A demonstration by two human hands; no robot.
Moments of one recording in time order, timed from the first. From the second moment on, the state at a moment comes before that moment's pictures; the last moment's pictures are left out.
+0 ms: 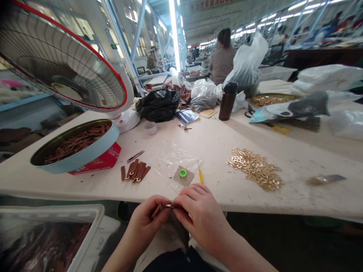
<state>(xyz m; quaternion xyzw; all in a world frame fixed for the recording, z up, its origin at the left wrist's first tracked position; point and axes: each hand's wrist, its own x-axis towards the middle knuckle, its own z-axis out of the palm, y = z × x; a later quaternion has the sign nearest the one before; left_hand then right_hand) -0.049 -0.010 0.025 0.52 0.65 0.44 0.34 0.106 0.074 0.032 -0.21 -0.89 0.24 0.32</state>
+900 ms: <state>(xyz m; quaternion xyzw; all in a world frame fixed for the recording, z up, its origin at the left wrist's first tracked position) -0.065 0.003 0.000 0.52 0.64 0.42 0.37 0.087 0.080 -0.019 -0.23 -0.86 0.36 0.26</state>
